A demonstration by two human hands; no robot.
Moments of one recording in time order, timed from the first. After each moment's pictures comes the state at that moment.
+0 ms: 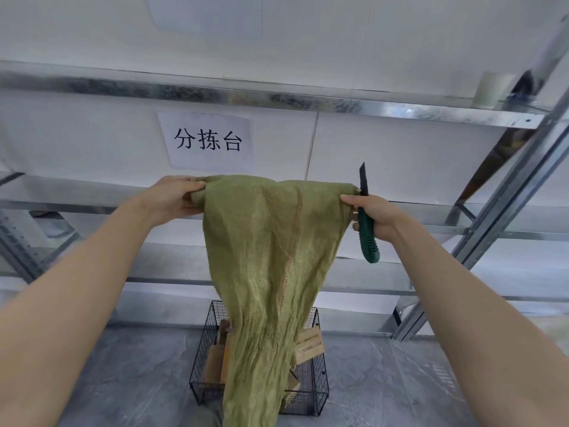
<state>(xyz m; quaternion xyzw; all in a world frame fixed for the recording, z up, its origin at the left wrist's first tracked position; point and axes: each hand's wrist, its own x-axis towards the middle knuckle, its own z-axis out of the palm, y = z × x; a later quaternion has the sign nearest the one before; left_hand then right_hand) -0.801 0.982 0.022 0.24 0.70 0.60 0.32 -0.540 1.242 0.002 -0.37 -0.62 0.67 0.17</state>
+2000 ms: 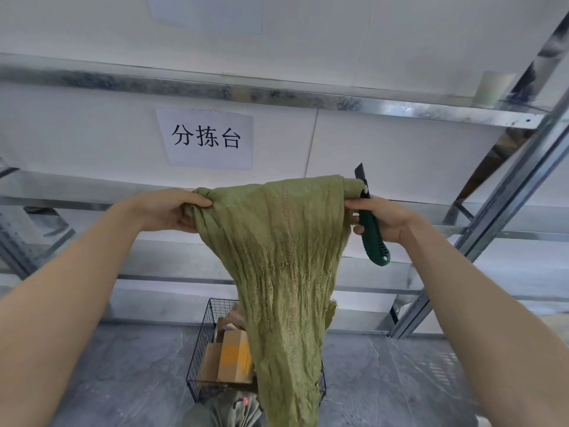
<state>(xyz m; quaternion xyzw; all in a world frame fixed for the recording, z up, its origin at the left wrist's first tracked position) -0.810 0.972 0.012 0.28 0.72 0.46 0.44 -0.526 1.239 0.008 -0.28 -0.63 0.72 0.10</state>
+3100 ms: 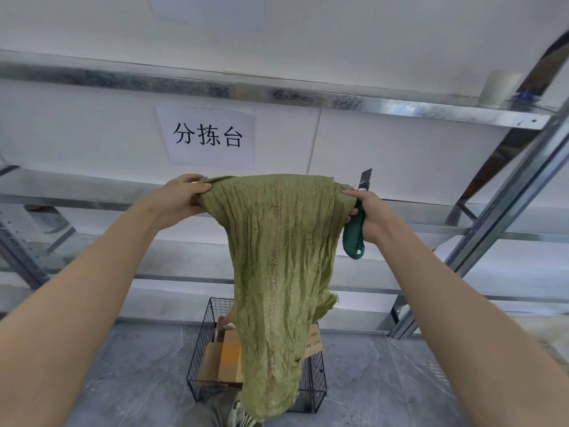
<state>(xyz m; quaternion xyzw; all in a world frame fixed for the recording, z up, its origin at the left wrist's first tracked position) -0.809 0.993 0.005 0.23 0.64 0.65 0.34 -0.561 1.231 -0.007 -0.29 -0.45 0.81 0.22</state>
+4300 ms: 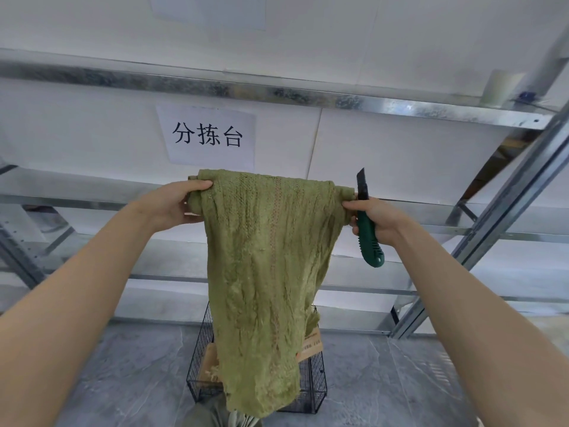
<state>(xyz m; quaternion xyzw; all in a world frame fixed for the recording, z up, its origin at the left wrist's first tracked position) -0.816 0.985 0.004 0.23 0.66 0.60 0.39 -0.548 1.245 -0.006 -0.36 -0.61 0.69 0.16</state>
